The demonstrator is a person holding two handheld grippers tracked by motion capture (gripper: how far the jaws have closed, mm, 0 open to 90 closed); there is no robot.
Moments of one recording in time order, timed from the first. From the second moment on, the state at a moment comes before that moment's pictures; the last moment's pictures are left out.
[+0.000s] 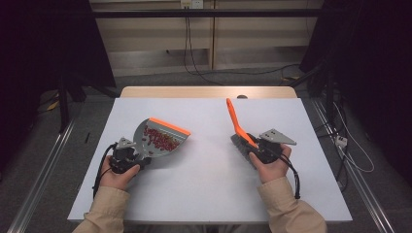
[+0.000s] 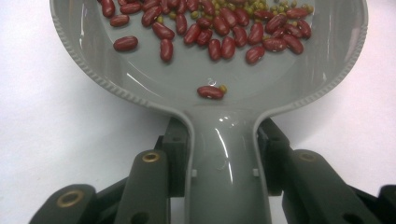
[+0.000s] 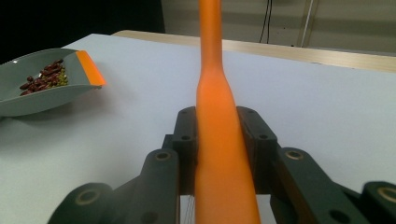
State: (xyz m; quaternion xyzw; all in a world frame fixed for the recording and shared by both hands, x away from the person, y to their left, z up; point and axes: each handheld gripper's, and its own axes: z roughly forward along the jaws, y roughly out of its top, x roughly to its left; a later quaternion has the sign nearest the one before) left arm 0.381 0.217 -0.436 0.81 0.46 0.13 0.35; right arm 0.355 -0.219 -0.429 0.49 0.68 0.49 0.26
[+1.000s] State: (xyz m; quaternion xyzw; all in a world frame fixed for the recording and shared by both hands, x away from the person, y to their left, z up) left arm 0.398 0.229 -0.446 0.77 0.53 0.15 0.31; right arm 0.362 -0.228 -0.434 0.50 0.67 0.48 0.27
